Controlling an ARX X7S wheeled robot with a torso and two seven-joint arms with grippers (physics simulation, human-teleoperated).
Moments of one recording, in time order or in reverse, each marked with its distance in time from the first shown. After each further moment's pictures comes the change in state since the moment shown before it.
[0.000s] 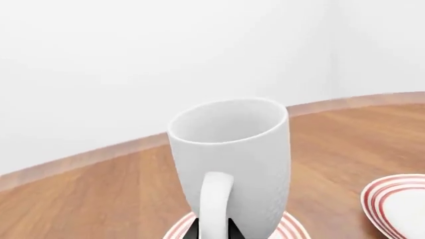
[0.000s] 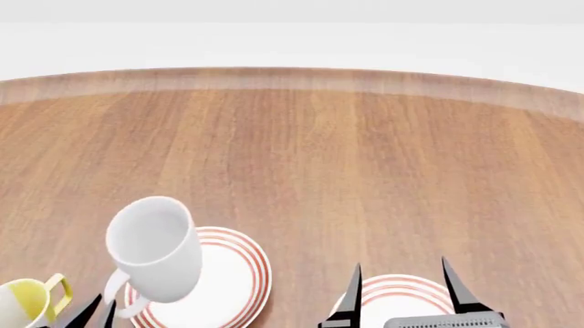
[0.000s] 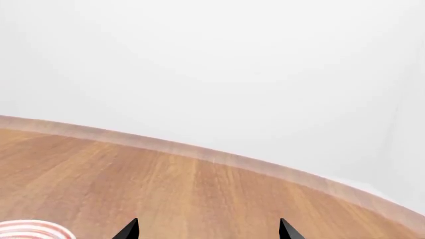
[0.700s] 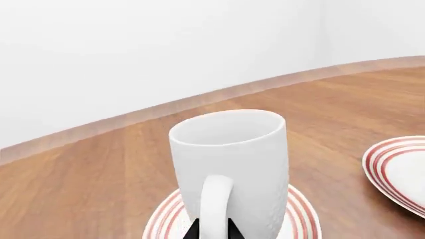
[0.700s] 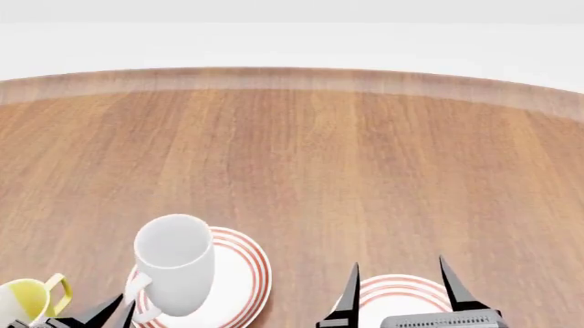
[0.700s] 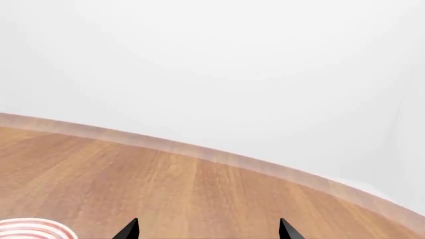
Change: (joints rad) left arm -0.167 -0.002 0.060 -0.306 0.030 0.055 0.042; right arm 0.010 0.007 -0.014 0.001 0.005 0.009 0.006
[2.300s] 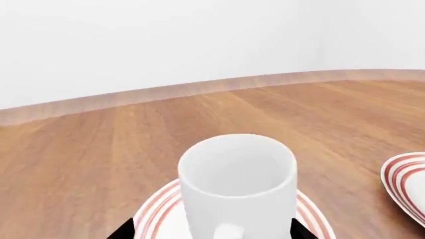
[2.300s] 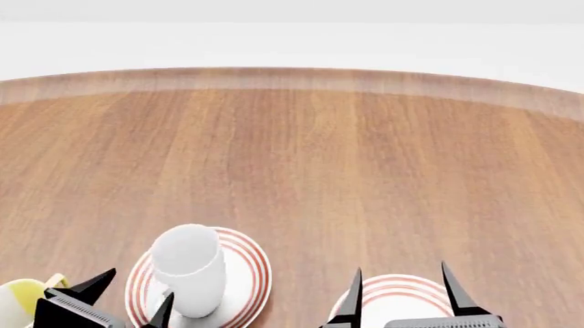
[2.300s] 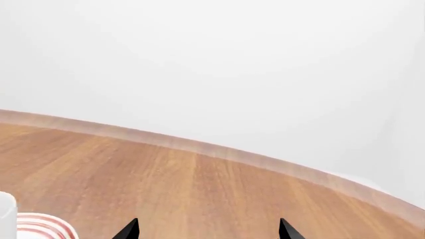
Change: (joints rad) left arm -0.352 0.087 -0.033 -0.737 -0.030 0.302 0.106; right arm -0.003 0.011 -0.013 0.033 0.019 -0.028 0.020
